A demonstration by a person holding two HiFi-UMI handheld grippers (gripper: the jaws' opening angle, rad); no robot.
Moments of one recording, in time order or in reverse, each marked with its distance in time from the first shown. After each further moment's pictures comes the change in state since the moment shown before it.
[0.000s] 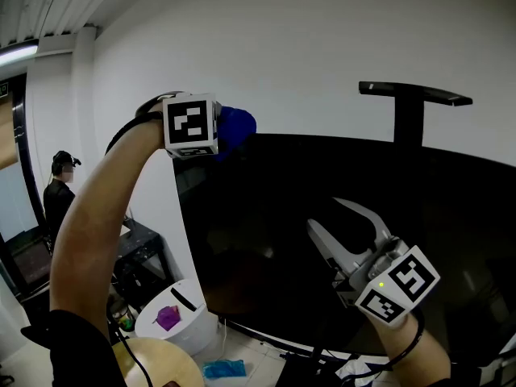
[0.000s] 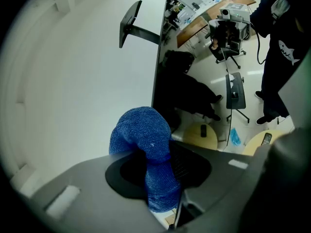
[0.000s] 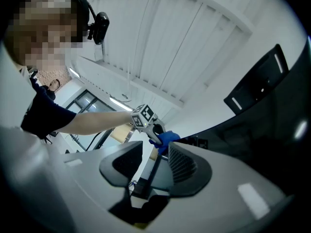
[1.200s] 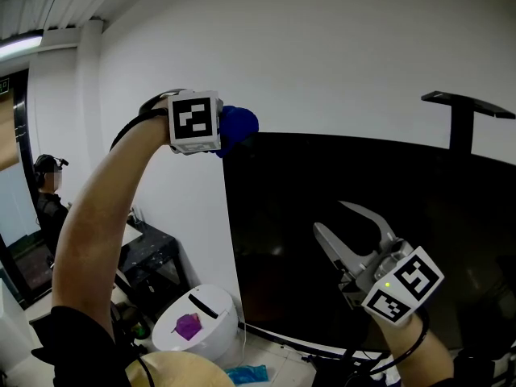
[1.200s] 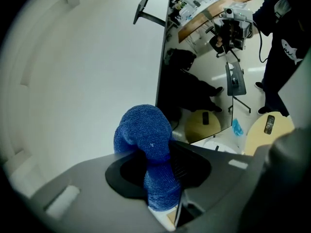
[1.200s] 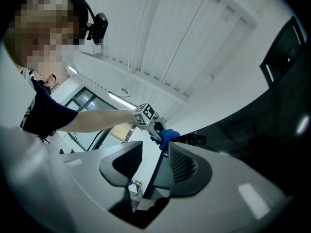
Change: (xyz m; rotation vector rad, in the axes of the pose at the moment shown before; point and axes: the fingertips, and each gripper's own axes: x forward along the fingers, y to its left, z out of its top) left arm 0.025 0.026 -0.172 -0.002 0.044 0.046; right arm 0.129 0.066 -0.054 0.014 0.026 0.000
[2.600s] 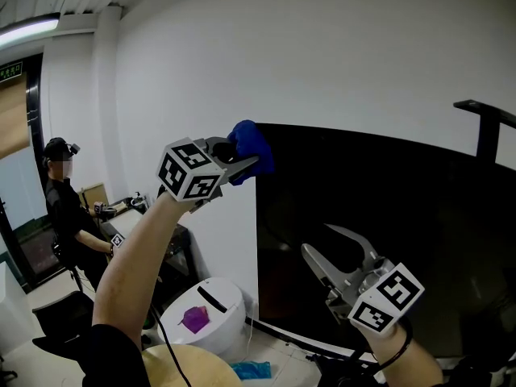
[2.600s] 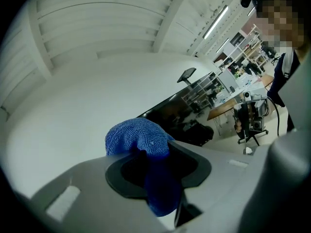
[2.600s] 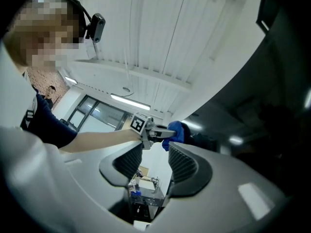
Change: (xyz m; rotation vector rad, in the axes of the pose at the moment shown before) left arm 0.011 -0.052 -0.015 -0.703 -0.824 0.068; right arm 0.048 0.055 -0.072 0.145 0.052 0.091
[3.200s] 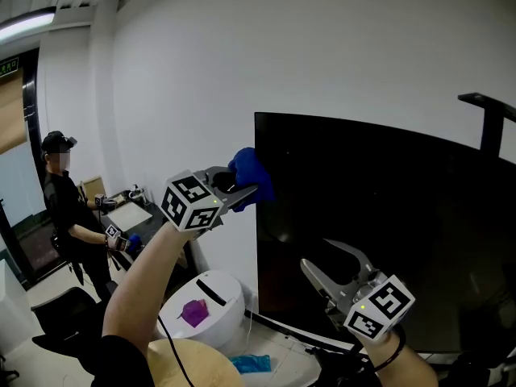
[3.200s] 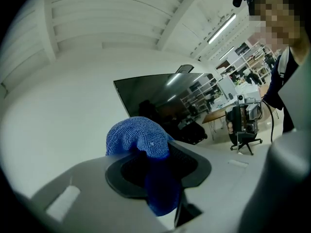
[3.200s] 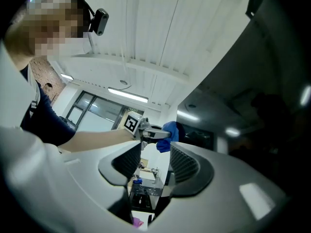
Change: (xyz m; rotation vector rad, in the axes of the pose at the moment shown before) left arm 0.003 -0.050 -0.069 -0.109 0.000 -0.053; right arm -0.015 0.001 -0.058 0.025 0.085 -0.026
